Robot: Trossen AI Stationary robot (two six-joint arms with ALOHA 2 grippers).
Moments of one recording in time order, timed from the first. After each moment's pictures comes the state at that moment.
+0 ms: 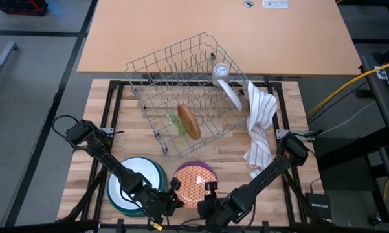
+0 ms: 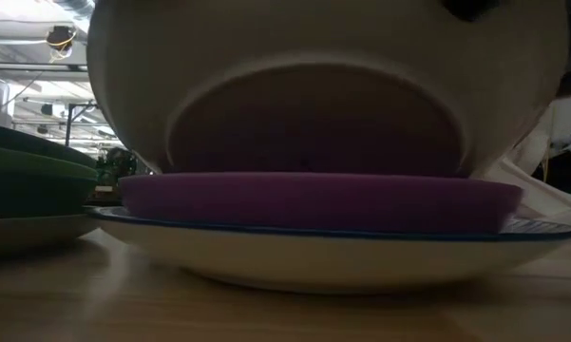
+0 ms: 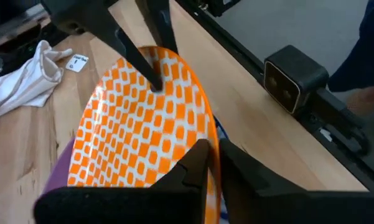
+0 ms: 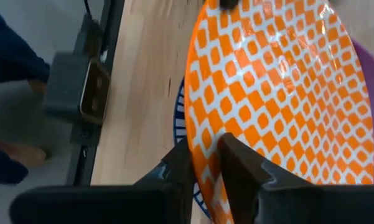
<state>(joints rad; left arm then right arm) -0.72 1.85 1.14 0.04 -0.43 0.11 0.70 2.12 1.71 -0.68 0.37 0.49</state>
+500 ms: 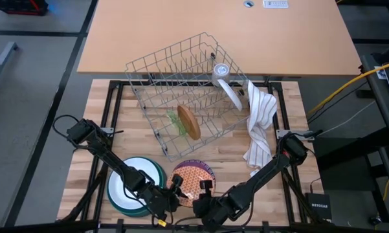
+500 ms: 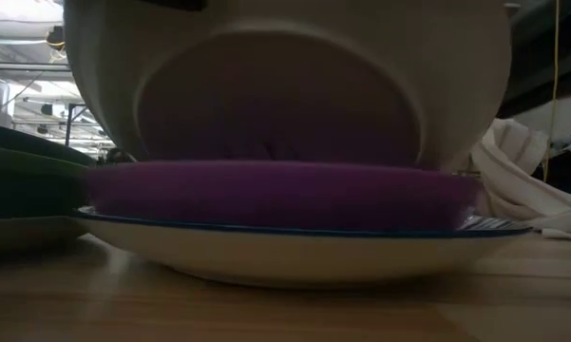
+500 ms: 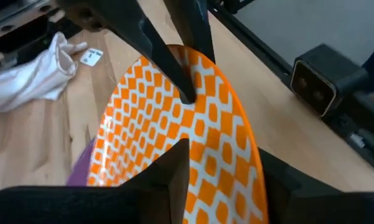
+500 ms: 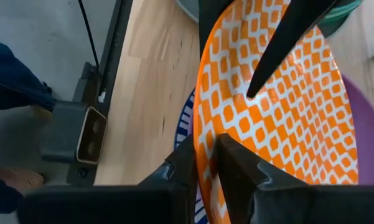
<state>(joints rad) -0.68 1.85 1.14 0.04 -0.45 0.12 0.70 2.12 1.74 -0.61 0.38 0.44</state>
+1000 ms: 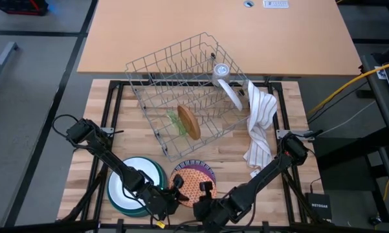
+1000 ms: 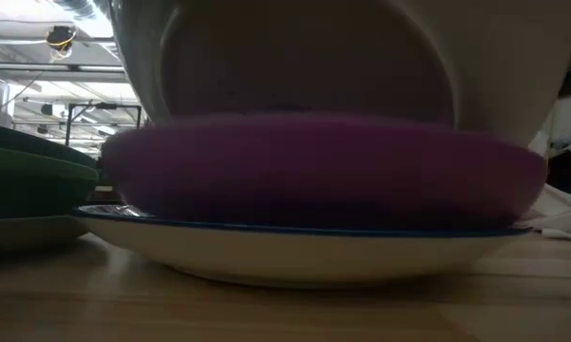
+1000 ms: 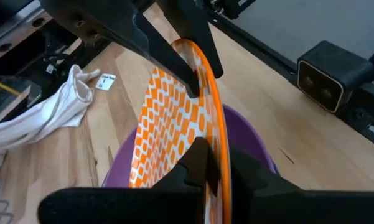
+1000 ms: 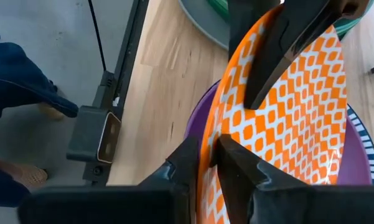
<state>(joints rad) -0.68 1.85 1.14 0.05 -0.47 0.26 0.70 2.12 1.81 -0.67 0.38 0.40</state>
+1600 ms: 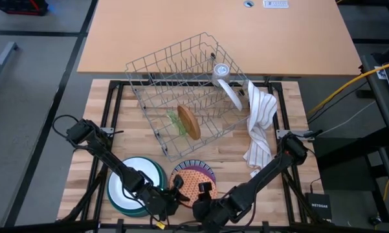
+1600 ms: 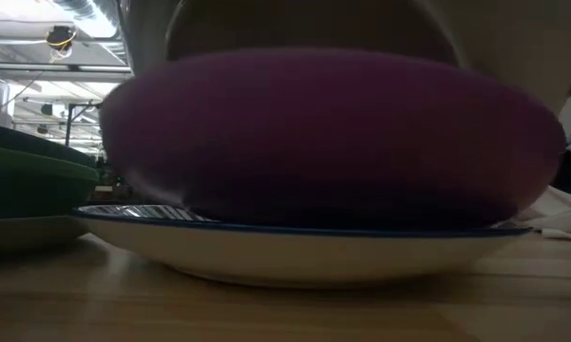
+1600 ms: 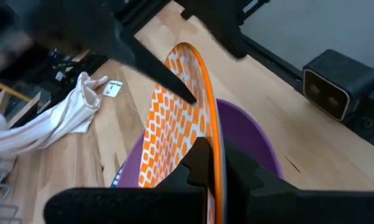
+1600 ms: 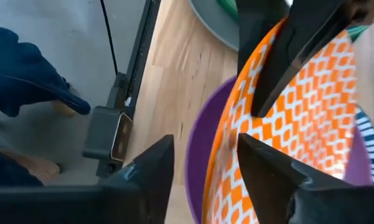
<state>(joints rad) -0.70 1.85 1.14 0.10 -0.50 0.28 0.70 2.12 1.86 -0.71 0.35 0.40</state>
